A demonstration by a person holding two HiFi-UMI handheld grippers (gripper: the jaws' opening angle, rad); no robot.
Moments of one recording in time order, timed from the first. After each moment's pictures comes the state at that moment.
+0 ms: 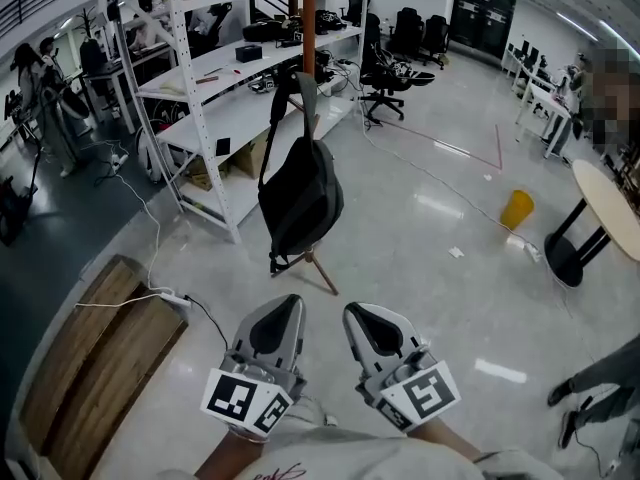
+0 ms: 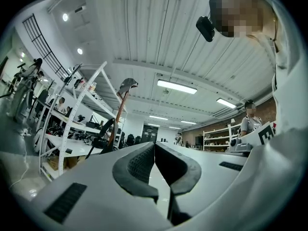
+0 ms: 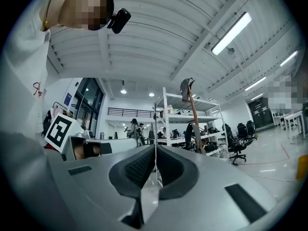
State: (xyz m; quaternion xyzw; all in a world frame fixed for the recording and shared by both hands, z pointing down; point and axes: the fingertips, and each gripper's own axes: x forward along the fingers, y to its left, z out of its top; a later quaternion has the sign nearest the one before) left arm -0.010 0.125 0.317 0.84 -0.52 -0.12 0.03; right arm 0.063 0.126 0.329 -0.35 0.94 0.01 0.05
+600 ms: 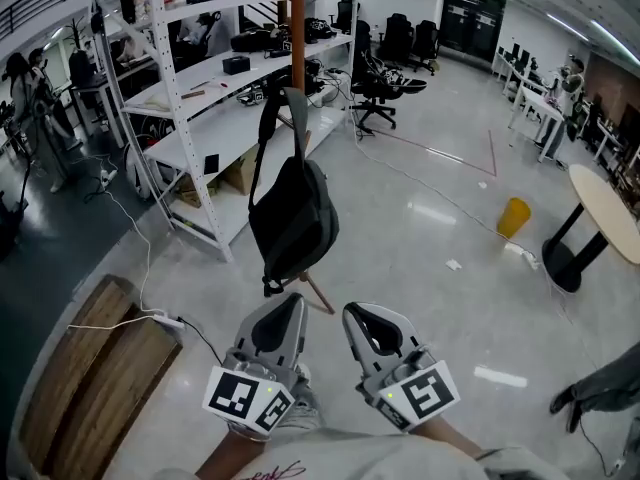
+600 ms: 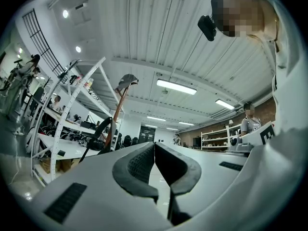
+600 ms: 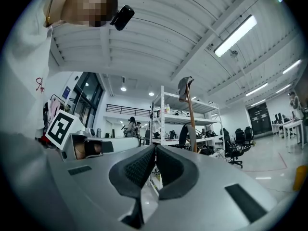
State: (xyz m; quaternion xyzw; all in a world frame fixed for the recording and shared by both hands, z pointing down) left arm -0.012 0.049 0.319 0.85 -0.51 -0.13 0.02; right arm 0.059 0.055 0.332 -0.36 0.93 0.04 0.03
